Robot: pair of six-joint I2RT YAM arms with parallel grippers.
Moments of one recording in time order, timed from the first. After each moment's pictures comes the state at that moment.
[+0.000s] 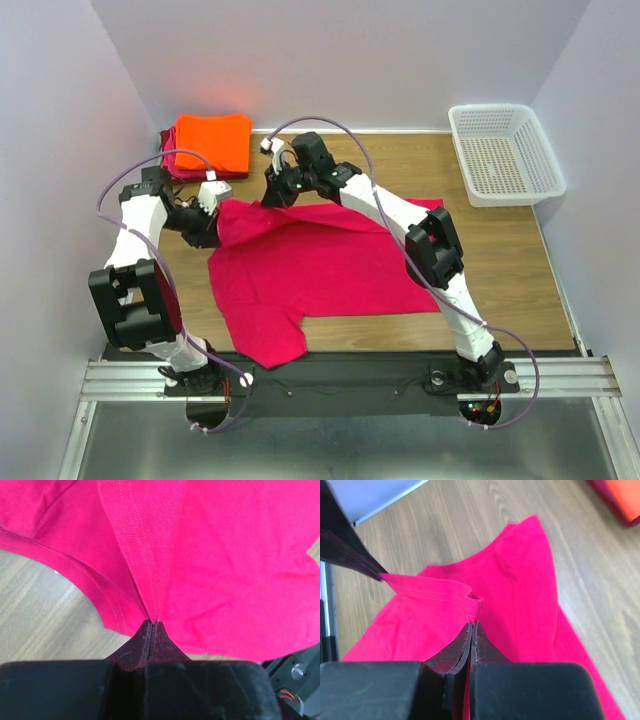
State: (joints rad) left arm 0.22 1.55 1.24 -1.06 0.66 0.92; right arm 0.73 2.34 2.16 -0.32 -0.61 0.02
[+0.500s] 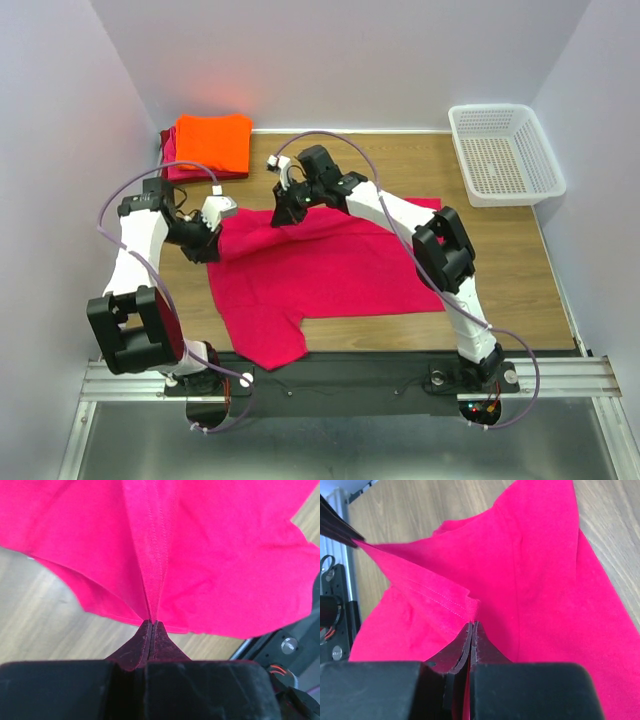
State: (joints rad) left arm 0.20 1.40 1.17 -1.17 0.61 1.01; right arm 0.73 2.24 1.93 -0.33 -0.68 0.02
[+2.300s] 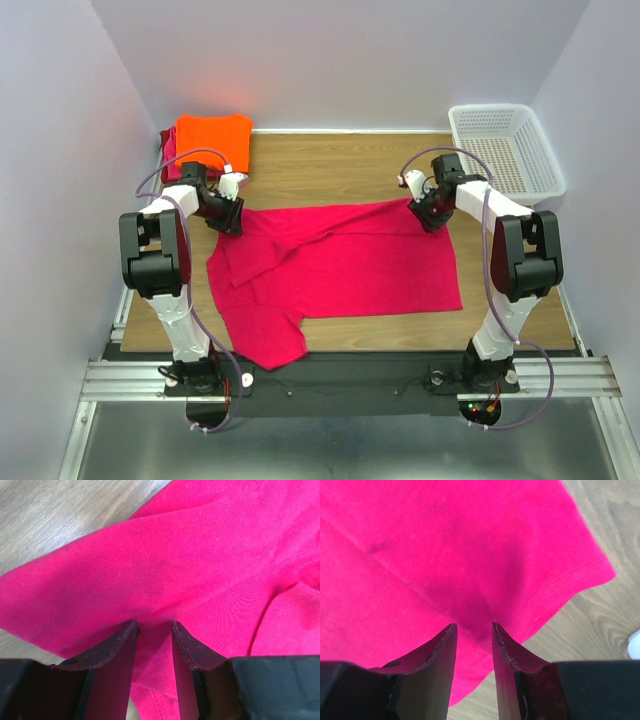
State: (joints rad) left arm 0.08 1.91 1.28 -0.57 0.50 0.50; right arm 0.13 1.86 1.31 -0.61 -0.16 -0.65
